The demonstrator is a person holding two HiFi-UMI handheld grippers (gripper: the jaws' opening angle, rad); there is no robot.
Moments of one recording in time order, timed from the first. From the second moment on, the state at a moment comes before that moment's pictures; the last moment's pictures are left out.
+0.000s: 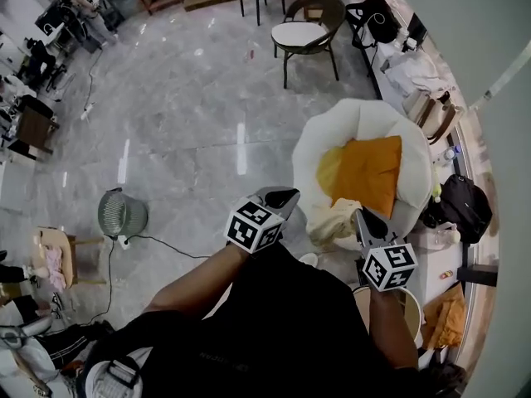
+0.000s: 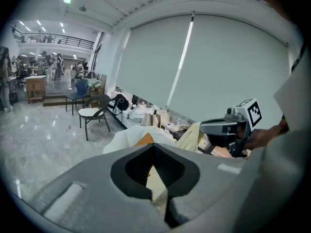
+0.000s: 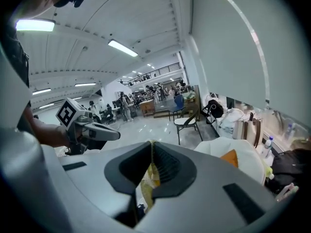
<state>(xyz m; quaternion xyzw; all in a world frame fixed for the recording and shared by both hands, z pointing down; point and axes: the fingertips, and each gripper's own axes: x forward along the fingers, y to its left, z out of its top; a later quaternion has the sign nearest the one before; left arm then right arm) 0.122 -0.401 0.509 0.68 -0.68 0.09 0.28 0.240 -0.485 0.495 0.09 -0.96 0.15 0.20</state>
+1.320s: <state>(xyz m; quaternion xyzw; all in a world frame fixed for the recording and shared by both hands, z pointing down) -0.123 -0.040 0.495 0.50 -0.82 0.00 0.29 -0.076 -0.169 0.467 -0.14 -0.96 0.09 0.22</state>
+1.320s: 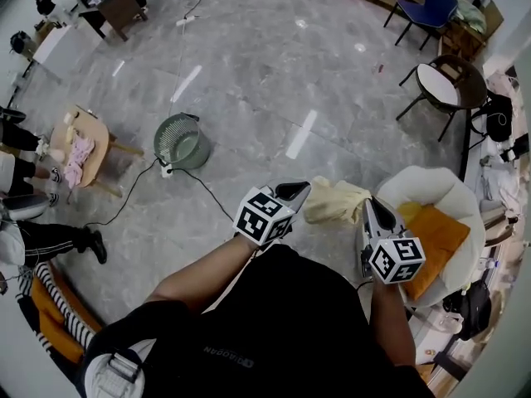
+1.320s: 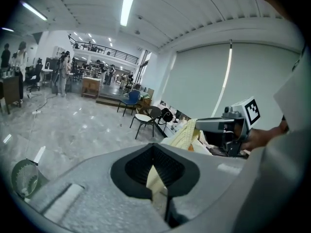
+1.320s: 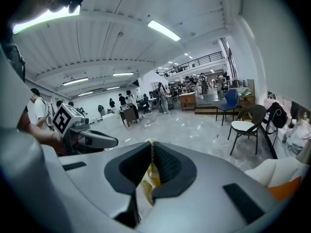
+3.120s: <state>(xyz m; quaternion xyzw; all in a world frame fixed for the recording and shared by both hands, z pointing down) -0.311 0.315 0.493 0.06 -0.95 -0.12 0.29 -0.374 0.220 0.499 -0.58 -0.77 -0.02 0.27</state>
